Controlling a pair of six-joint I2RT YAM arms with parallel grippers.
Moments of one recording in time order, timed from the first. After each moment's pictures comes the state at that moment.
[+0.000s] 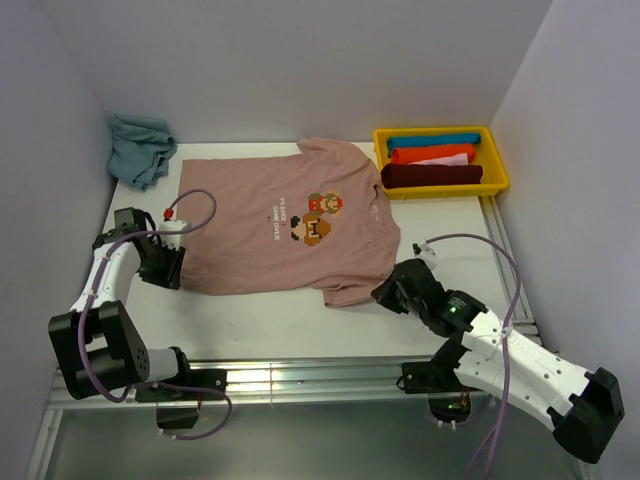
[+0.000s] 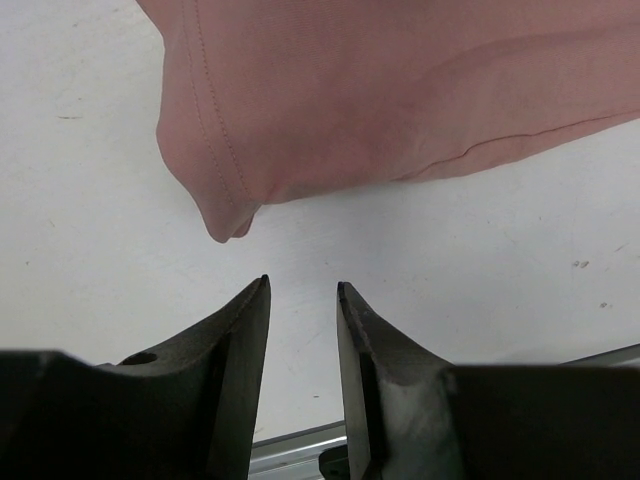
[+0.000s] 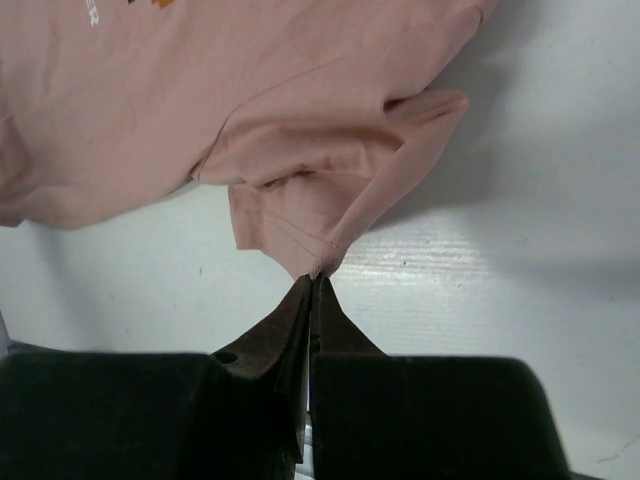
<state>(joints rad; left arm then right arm) 0.25 1.31 0.87 -0.84 0.22 0.54 0.72 0.72 0.47 -0.51 0.22 1.06</state>
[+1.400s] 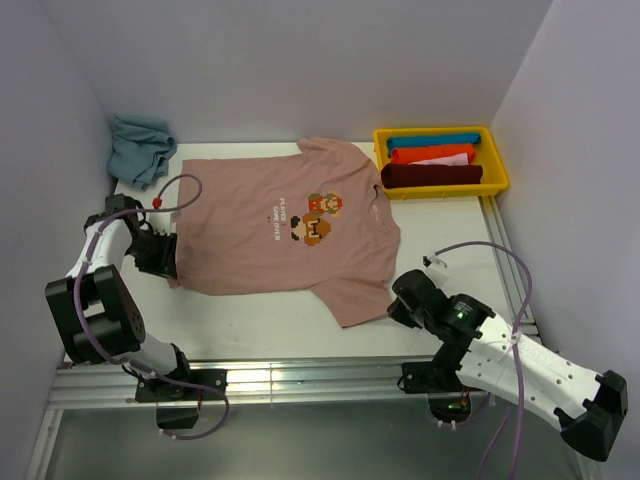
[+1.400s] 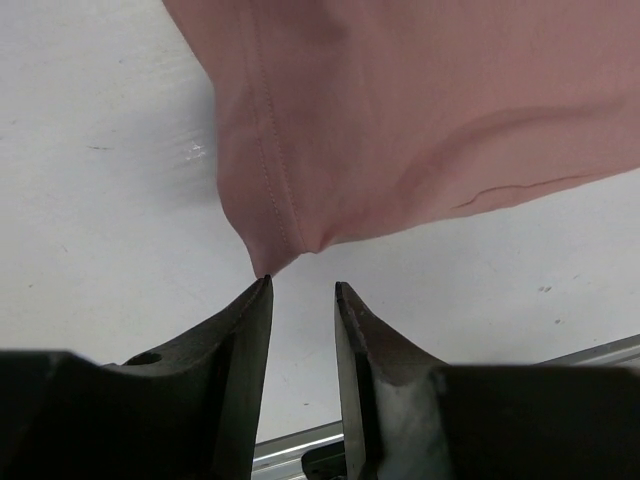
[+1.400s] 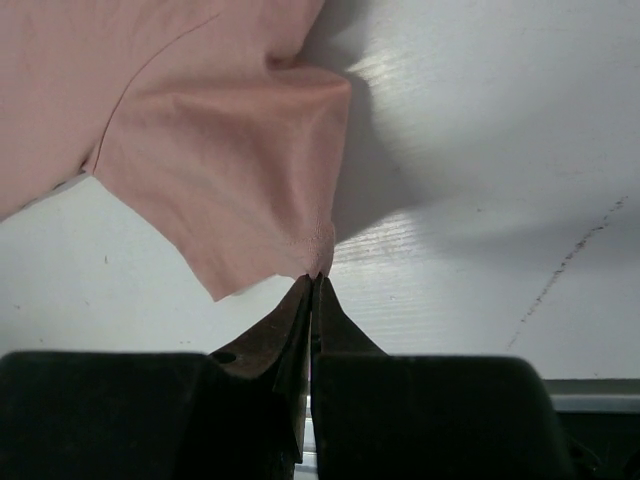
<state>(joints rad) 0.31 1.50 1.03 -0.90 0.28 0.49 0.81 0.66 0.50 -0.84 0.34 1.17</state>
